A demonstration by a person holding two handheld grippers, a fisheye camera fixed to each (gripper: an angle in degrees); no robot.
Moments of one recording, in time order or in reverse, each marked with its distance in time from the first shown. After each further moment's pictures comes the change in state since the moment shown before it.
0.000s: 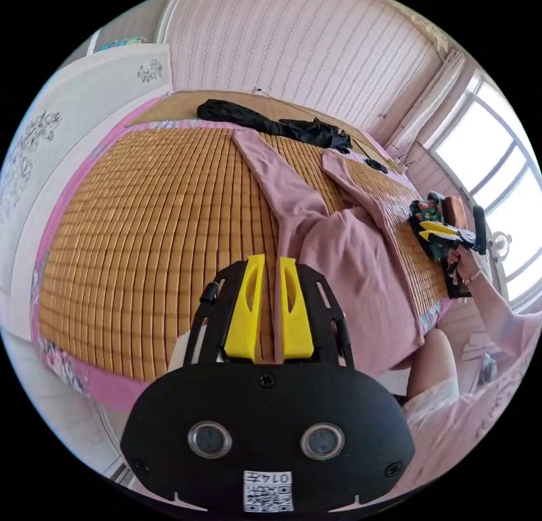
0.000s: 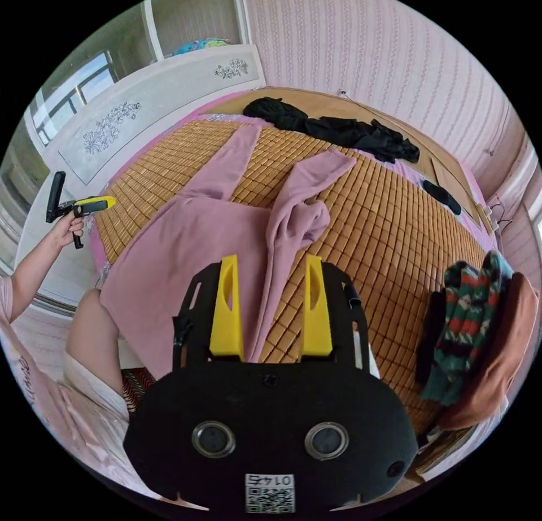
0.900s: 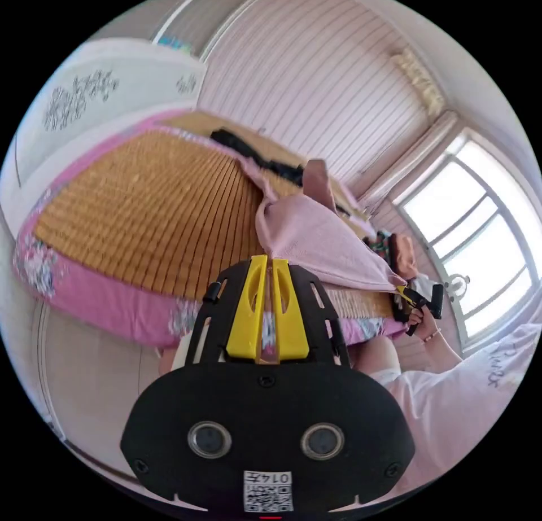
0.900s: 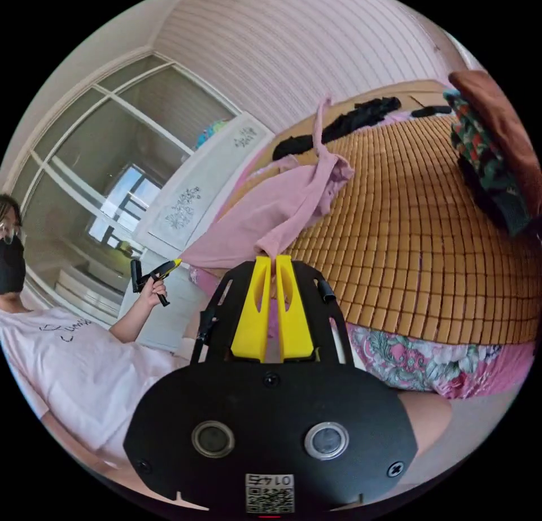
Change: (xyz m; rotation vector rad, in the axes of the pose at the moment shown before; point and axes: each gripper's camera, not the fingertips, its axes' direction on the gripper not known) left arm 0.012 0.316 -0.150 0.038 0.142 -0.256; right arm 0.018 0.340 -0.095 0.079 -0.518 0.418
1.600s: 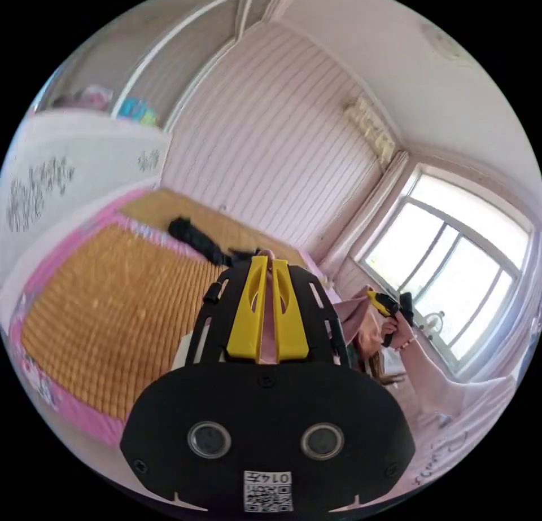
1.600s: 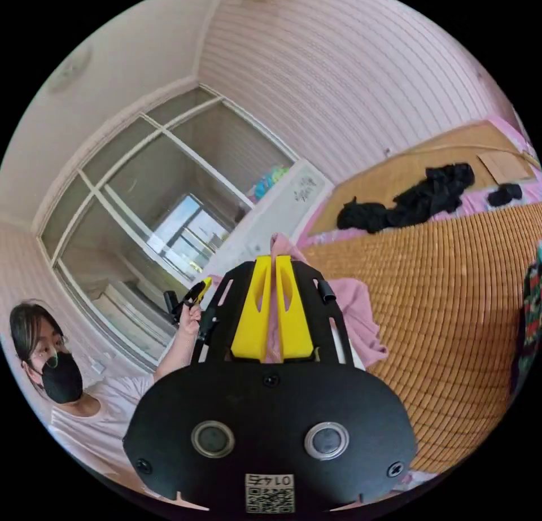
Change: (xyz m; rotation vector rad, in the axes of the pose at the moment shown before) left arm 0.109 -0.133 -0.249 0.798 0.221 0.249; right arm -0.162 -0.214 -0.134 0.521 -0.434 -0.354
